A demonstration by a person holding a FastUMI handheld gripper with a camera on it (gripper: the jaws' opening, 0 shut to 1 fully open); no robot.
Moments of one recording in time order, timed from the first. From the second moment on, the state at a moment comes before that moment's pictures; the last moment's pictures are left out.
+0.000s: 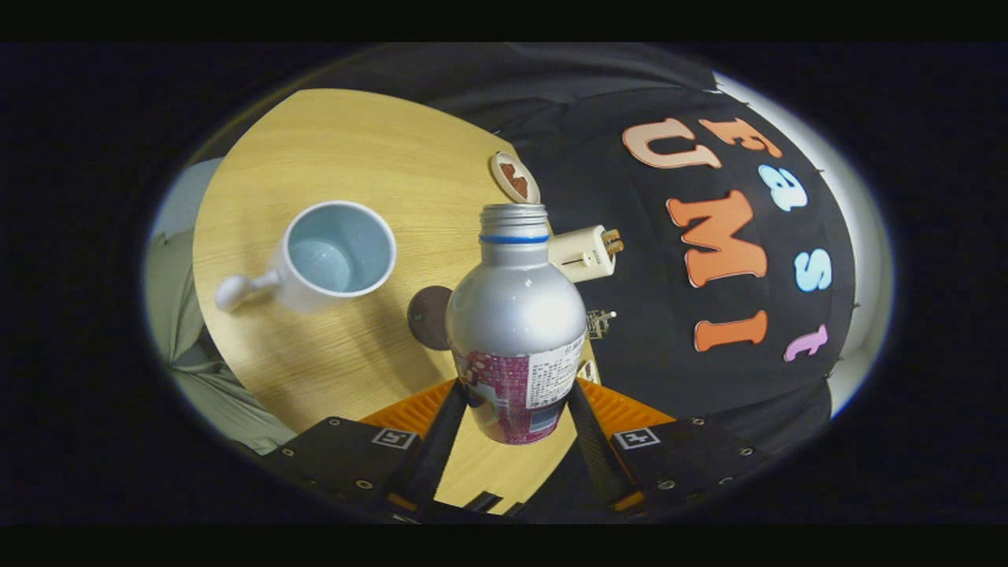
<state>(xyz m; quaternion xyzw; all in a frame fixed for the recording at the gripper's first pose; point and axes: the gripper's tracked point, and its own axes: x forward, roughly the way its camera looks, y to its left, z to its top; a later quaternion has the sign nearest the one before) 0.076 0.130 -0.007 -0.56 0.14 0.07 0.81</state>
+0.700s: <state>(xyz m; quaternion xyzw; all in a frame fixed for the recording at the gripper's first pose) 0.109 0.144 0.017 -0.16 0.09 0.11 0.98</state>
